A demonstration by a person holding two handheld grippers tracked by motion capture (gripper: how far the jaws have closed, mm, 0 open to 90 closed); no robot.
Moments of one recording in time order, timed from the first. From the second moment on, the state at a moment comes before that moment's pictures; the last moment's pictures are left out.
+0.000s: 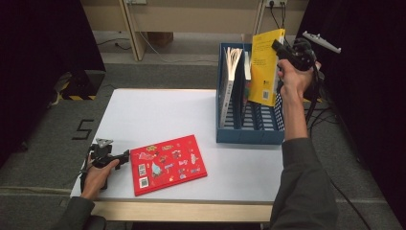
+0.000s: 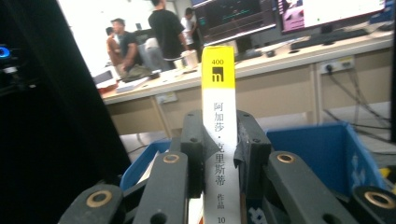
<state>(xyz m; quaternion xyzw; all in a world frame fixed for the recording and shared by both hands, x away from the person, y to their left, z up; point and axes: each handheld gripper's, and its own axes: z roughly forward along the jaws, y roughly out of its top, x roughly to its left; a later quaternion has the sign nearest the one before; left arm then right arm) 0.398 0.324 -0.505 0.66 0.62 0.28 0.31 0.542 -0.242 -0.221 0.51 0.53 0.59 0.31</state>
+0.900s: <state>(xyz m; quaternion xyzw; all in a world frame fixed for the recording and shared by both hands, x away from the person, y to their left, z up) 0.397 0.325 -0.505 0.66 0.62 0.27 0.31 0.551 -0.222 -0.283 0.51 0.54 0.57 0.34</state>
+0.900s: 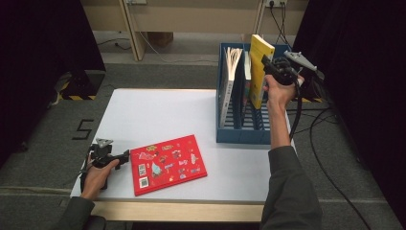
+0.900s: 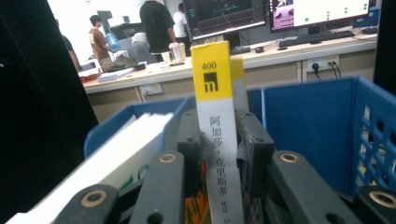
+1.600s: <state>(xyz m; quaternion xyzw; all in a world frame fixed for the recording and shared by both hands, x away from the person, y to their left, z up) 0.397 0.324 -0.504 0.67 0.62 0.27 0.31 0.558 -0.219 -0.377 0.56 0.53 0.58 0.27</state>
